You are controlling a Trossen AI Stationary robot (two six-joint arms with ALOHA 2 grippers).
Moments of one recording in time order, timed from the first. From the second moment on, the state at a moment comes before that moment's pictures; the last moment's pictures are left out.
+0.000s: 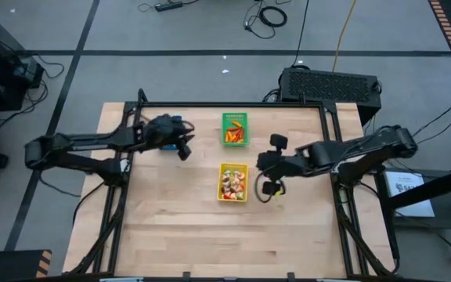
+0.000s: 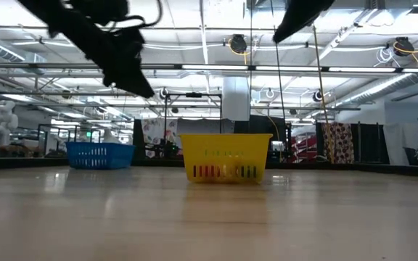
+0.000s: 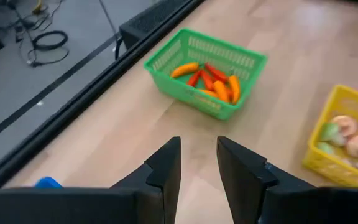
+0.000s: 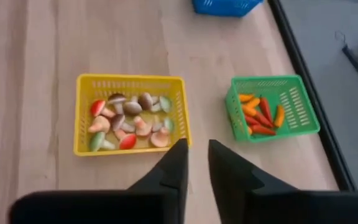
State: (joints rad) left arm 0.30 1.09 0.68 -0.19 -0.22 -0.12; right arm 0.22 1.41 1.30 -0.84 0.44 0.20
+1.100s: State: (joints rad) left arm 0.02 0.18 0.19 -0.10 -0.19 -0.31; right arm 0.11 0.54 0.07 0.38 0.18 0.37
